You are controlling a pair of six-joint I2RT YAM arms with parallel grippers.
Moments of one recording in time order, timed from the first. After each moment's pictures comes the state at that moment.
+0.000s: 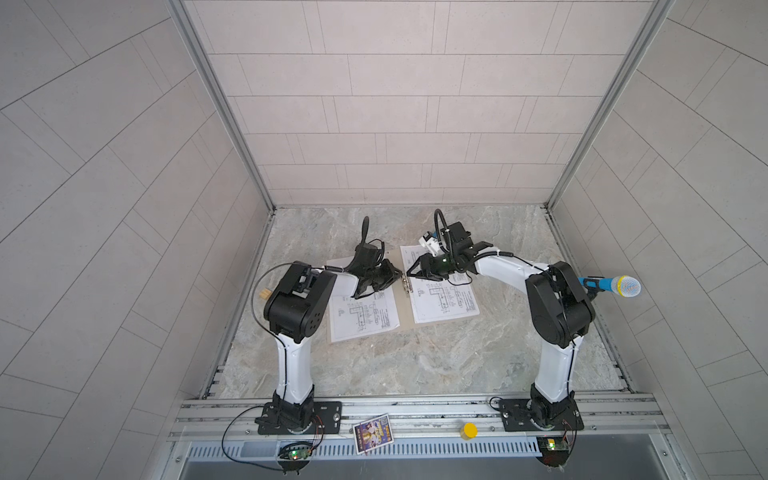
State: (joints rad) left arm -0.38 1.99 0.99 0.28 0.48 -0.97; right arm 0.42 1.92 1.33 -0.34 -0.69 0.50
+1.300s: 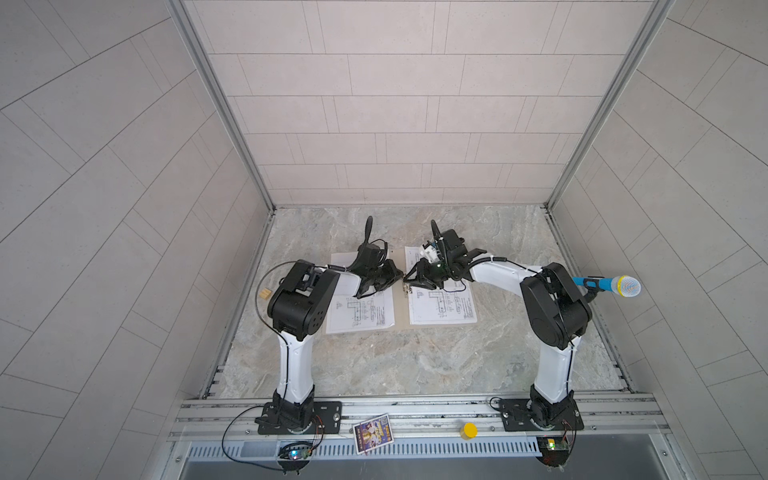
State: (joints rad) left arm -0.40 2.02 1.00 0.30 0.46 -0.94; right arm 0.47 1.92 1.27 -0.26 -0.65 0.79
